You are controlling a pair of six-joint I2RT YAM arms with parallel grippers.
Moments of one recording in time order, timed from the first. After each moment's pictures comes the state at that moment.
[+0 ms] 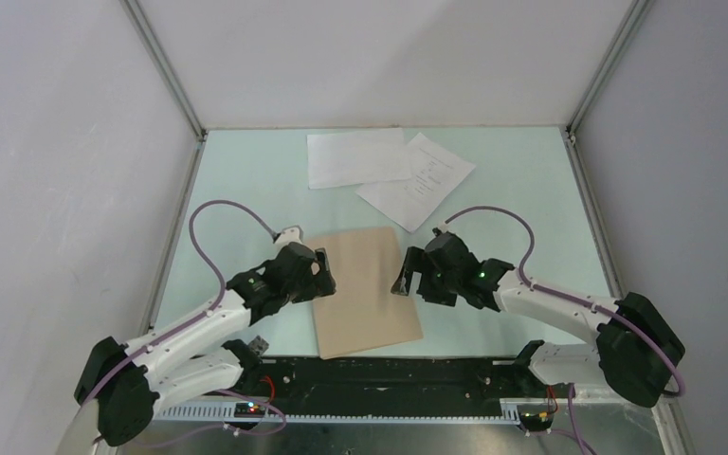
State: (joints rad) left arm -0.71 0.97 0.54 -0.50 -0.28 -0.80; right arm 0.82 1.23 0.67 -0.31 -0.03 0.96
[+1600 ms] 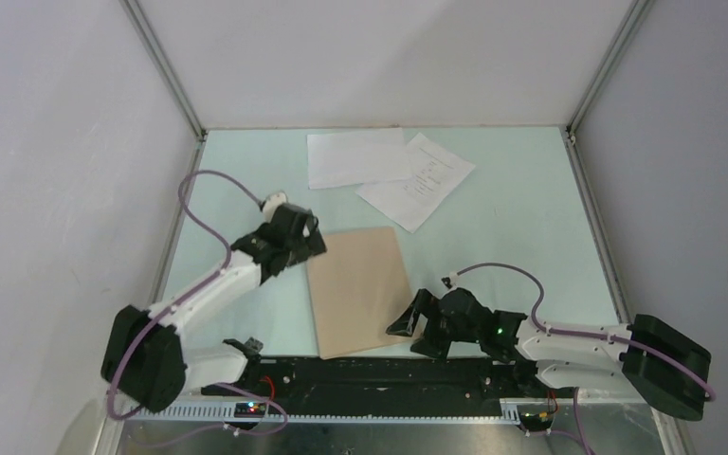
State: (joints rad) left arm -0.53 1.15 0.70 -0.51 -0.34 -0.78; right arm 1.08 1.00 0.24 0.08 -0.09 1.46
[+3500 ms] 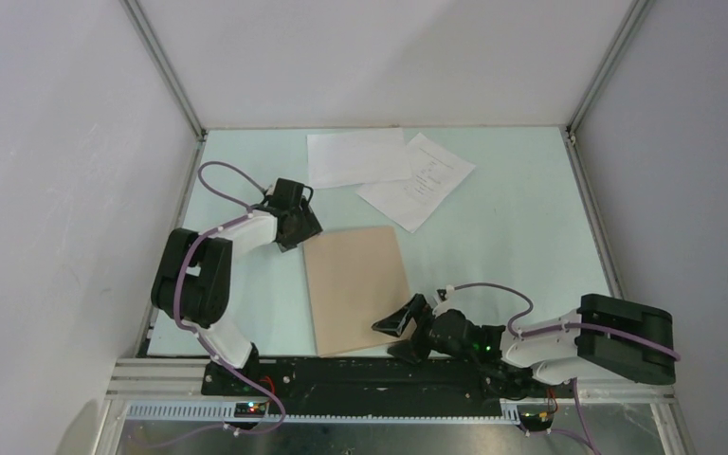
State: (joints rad) left arm -0.28 1.68 0.94 -0.30 -0.13 -0.73; right arm 1.28 1.23 0.13 0.65 0.15 1.80
